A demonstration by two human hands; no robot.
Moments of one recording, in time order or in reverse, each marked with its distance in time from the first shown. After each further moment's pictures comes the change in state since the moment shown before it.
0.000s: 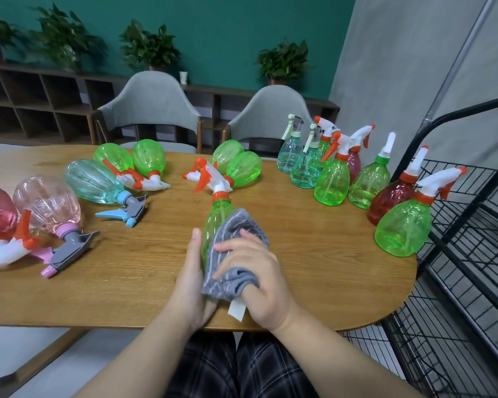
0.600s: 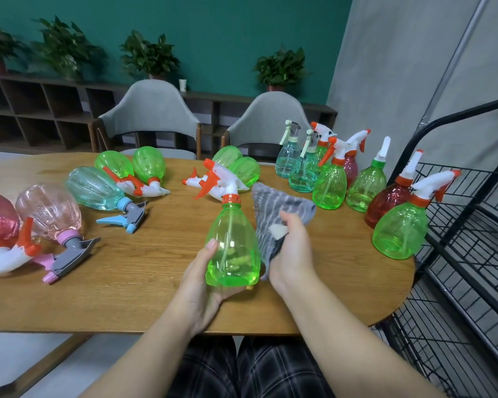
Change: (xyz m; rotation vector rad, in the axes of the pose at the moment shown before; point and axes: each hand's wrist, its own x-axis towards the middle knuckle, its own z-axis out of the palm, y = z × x) left_hand 0.001 -0.003 -0.001 0.074 0.000 0.044; right_hand 0.043 -0.006 -0.026 0.944 0.649 0.975
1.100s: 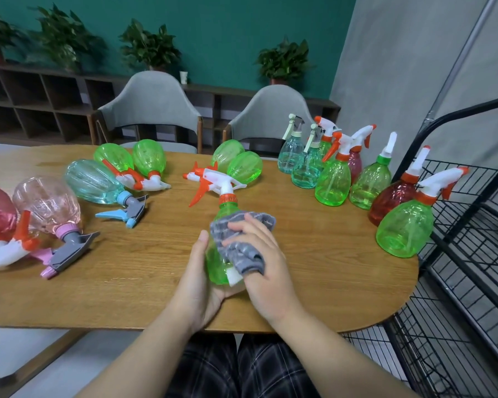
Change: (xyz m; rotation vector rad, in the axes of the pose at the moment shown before) left_hand 0.000 0.003 0.001 0.002 -0.048 -0.040; right_hand -0.009 0.043 -0.028 -0.855 -0.442 -0.795
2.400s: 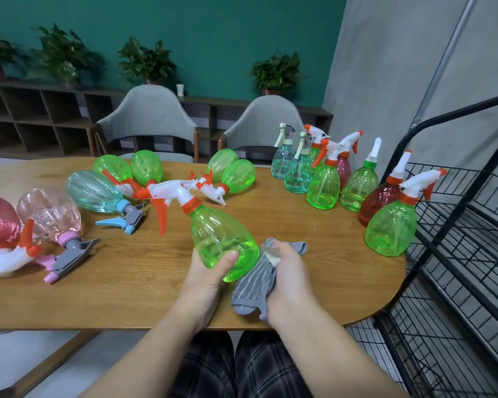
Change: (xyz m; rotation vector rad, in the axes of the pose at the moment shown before) left_hand 0.007 -0.019 -0.002 0.258 0.117 0.238; right_hand 0.004 -0.038 -0.020 0.954 0.443 1.095
